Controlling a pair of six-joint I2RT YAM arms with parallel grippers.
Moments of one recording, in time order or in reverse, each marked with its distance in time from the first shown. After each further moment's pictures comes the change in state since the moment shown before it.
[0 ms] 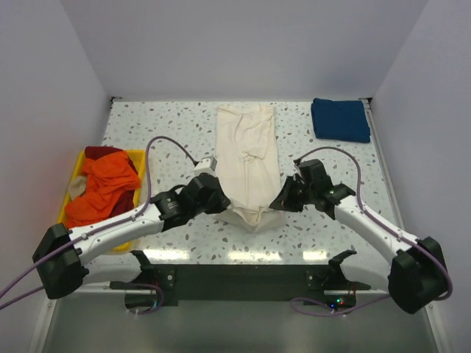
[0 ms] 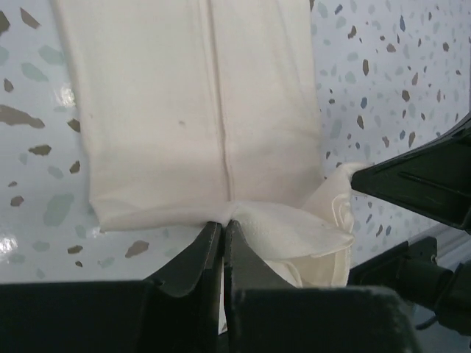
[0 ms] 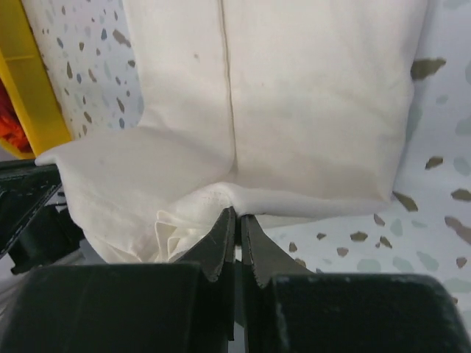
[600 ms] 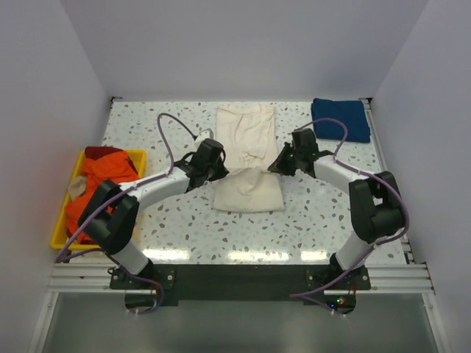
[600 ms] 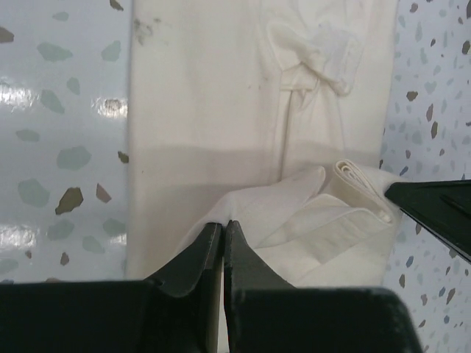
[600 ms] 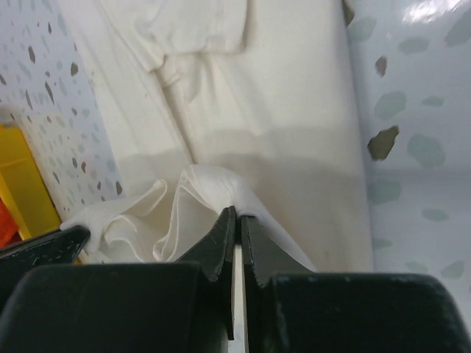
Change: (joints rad) left arm 0.296 0.461 0.224 0.184 0.009 0.077; right arm -0.129 0.594 0.348 0.272 0.134 0.010
